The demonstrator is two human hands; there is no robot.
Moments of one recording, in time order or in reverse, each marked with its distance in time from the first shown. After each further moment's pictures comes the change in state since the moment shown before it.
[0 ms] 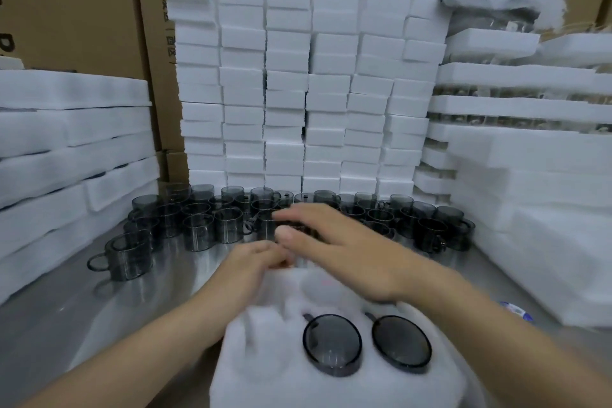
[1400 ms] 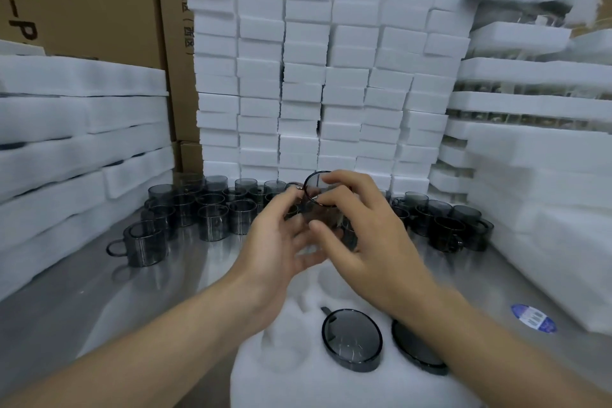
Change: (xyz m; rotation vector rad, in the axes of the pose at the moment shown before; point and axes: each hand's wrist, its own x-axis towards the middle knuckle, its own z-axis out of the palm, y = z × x) left_hand -0.025 0.039 0.018 -0.625 -0.057 0.066; right_hand 0.000 0.018 0.022 -0.174 0.590 -0.268
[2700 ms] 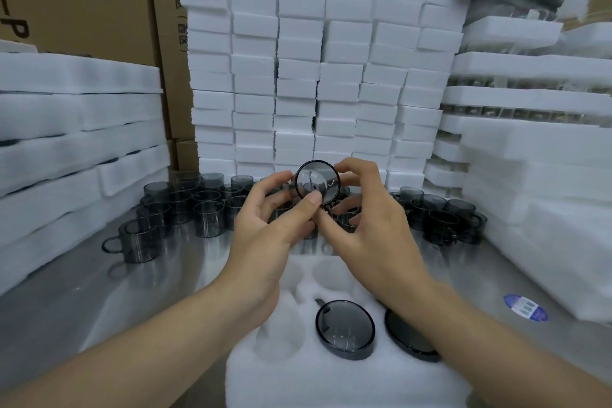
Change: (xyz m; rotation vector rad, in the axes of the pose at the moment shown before) left_hand 0.000 -0.007 0.003 0.030 0.161 0.250; right_hand -0.001 0.007 0.007 0.117 0.151 0.185
